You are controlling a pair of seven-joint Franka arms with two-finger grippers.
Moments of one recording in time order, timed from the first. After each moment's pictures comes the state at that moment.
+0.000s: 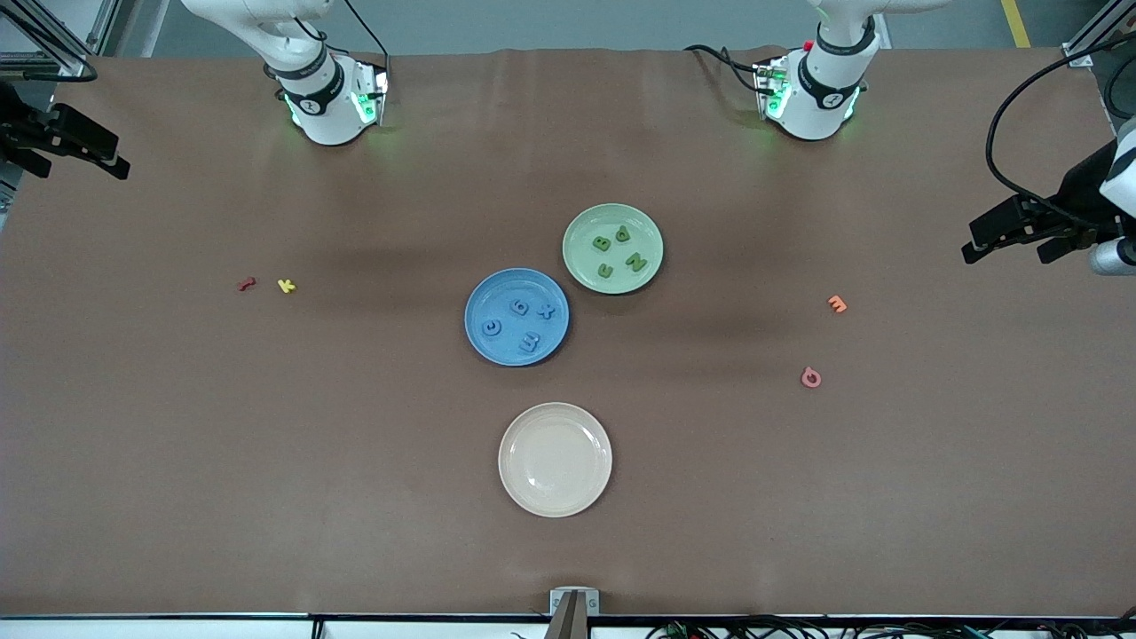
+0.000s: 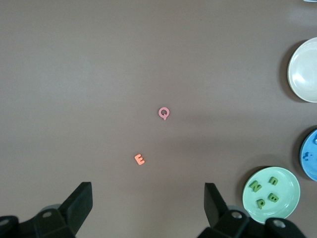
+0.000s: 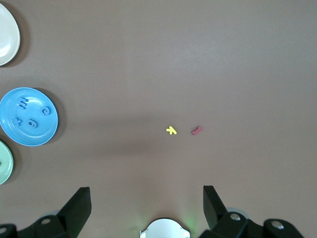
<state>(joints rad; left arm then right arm) -0.01 0.02 -0.01 -1.57 -0.09 1.63 -0.03 -0.02 -0.14 -0.02 -1.61 0.02 1.40 0.01</state>
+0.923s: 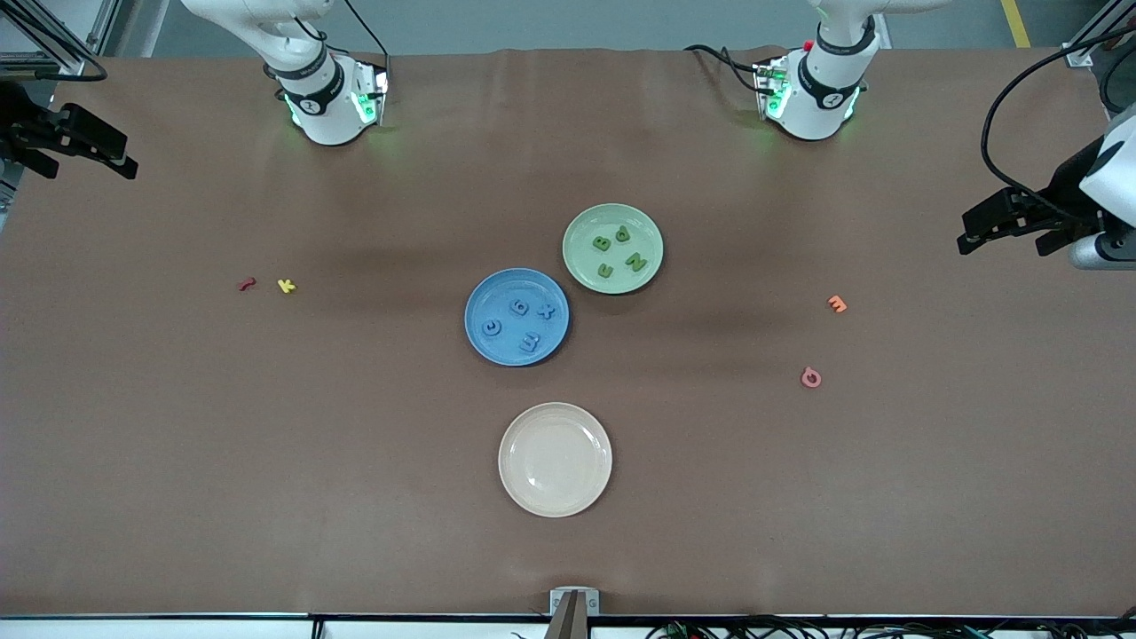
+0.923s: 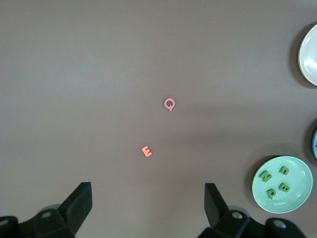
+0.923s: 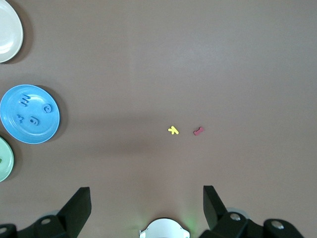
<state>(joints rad) -0.01 0.02 -0.03 -1.56 -0.04 1.59 -0.03 -0.02 -0.14 -0.01 -1.61 0.02 1.40 0.01</state>
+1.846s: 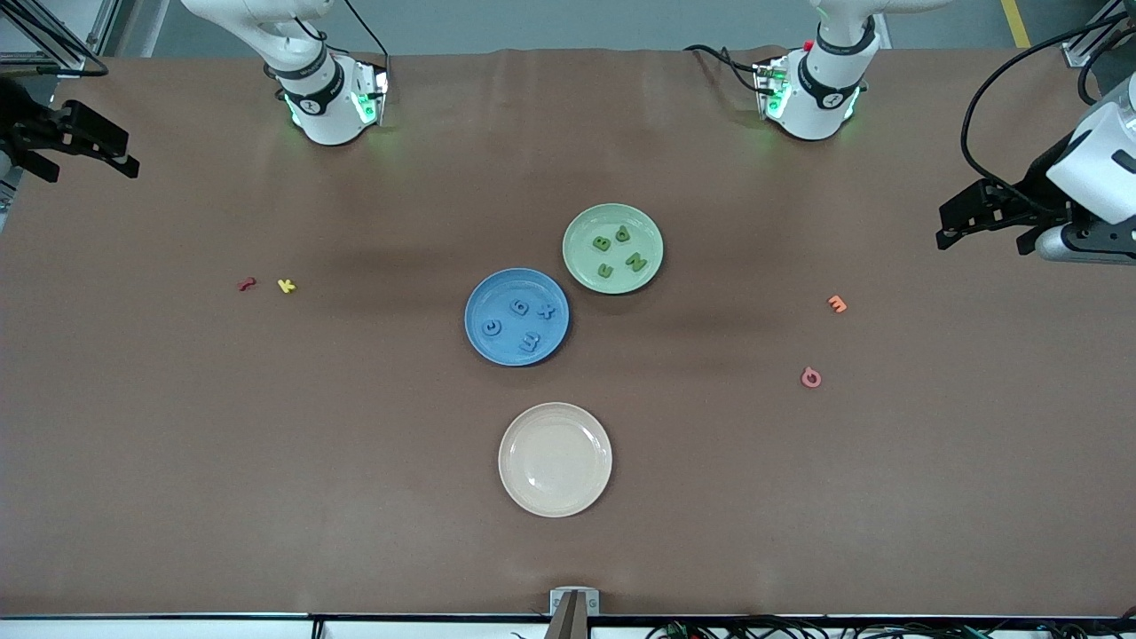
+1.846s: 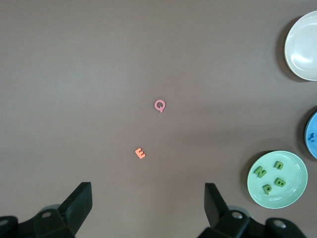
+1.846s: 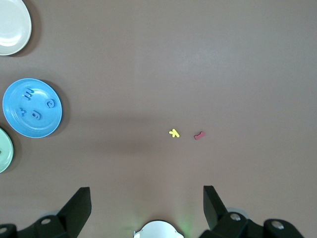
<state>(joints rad) -0.01 0.02 -0.08 -1.55 -0.04 1.59 -0.03 -0.02 -0.14 -0.01 -1.61 0.03 1.41 -0.05</state>
